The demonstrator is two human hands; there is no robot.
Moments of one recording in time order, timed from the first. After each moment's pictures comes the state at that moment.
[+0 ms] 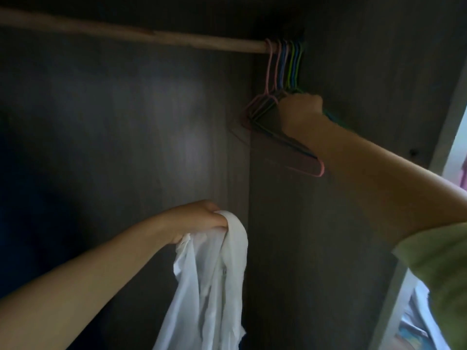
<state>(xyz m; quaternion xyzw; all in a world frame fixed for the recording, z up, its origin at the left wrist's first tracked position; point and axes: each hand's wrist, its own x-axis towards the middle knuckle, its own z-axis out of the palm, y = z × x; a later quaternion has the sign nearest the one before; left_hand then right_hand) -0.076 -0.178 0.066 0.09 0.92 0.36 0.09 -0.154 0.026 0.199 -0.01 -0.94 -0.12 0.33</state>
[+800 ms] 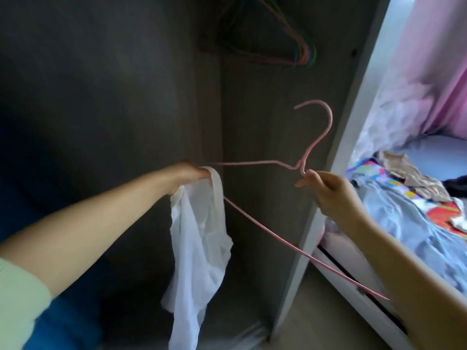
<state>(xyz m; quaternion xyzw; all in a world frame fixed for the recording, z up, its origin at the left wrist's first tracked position) -0.059 -0.134 -0.019 -0.06 0.88 0.46 0.12 0.031 0.147 -0.046 0.00 -0.85 0.50 0.18</state>
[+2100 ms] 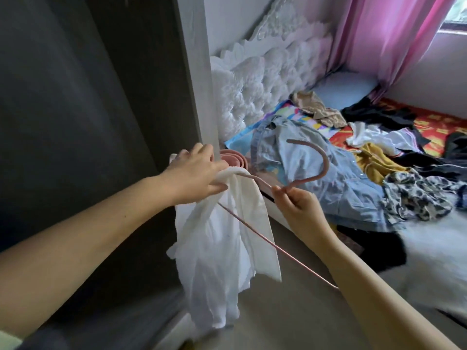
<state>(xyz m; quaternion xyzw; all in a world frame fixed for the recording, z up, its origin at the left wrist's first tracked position) 0.124 0.081 -0.061 0.42 0.90 -0.09 -0.03 0.249 0.257 -0.134 -0.12 -0.83 0.51 0.20</state>
